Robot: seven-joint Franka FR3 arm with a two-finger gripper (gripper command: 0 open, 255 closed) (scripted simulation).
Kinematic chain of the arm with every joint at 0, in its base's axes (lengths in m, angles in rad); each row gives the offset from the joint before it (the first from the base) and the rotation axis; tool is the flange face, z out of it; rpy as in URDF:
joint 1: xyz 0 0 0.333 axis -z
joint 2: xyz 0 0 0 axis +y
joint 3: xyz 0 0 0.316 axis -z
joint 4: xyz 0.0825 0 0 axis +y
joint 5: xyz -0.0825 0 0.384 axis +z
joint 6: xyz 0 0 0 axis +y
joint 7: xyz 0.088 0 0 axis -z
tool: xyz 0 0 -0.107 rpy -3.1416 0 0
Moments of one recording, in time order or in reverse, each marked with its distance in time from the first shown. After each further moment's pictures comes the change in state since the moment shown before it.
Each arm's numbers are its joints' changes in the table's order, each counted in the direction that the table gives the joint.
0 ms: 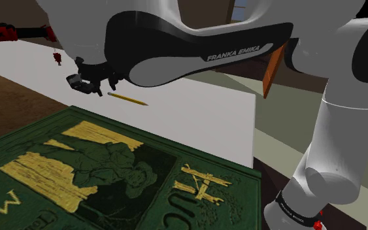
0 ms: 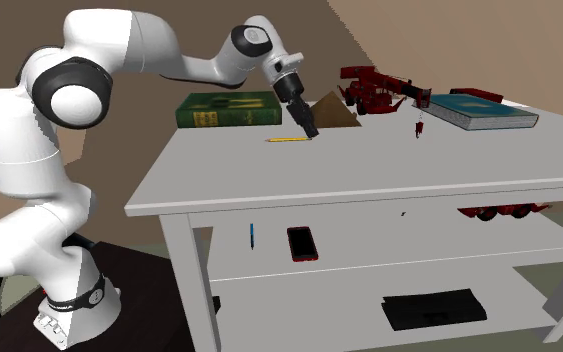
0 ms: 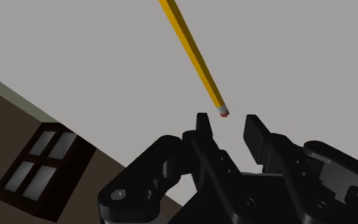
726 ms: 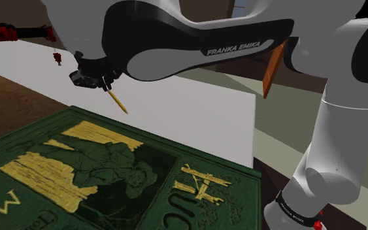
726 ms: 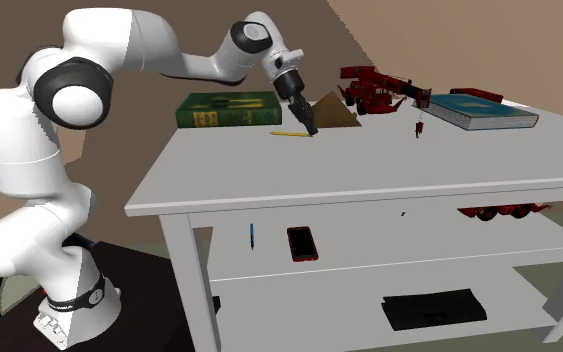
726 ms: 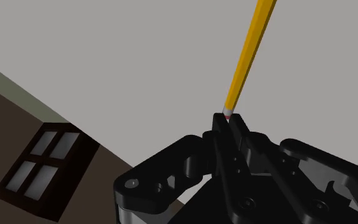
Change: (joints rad) arm -0.005 0.004 0.000 -0.026 0.000 0.024 -0.014
